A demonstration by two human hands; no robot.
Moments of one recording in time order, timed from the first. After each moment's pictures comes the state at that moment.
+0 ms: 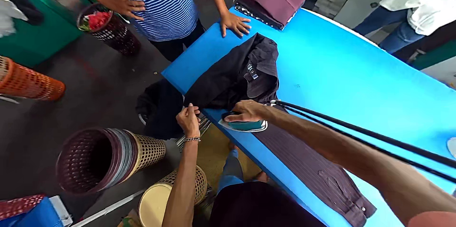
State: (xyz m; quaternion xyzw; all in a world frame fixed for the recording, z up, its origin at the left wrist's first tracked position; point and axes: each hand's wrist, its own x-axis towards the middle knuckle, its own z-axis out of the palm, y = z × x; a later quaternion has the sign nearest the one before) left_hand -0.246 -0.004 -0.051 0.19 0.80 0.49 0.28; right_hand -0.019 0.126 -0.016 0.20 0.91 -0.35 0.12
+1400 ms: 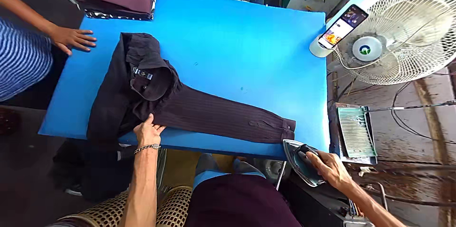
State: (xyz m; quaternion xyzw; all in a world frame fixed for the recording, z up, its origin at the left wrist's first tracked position) left_hand -0.105 0.034 -0.073 0.19 0.69 0.47 0.51; right_hand 0.408 -0.327 -0.019 0.79 0.47 -0.35 -0.17
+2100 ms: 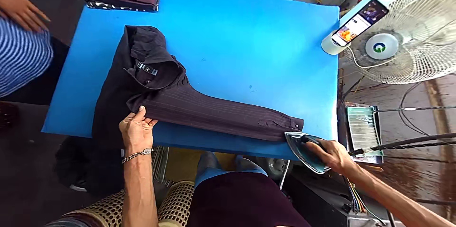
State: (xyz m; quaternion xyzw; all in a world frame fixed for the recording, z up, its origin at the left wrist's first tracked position) left_hand -0.126 0.044 -0.015 0.26 0.60 0.52 0.55; right_hand 0.407 -0.268 -0.006 0.77 0.55 -0.32 -0.06
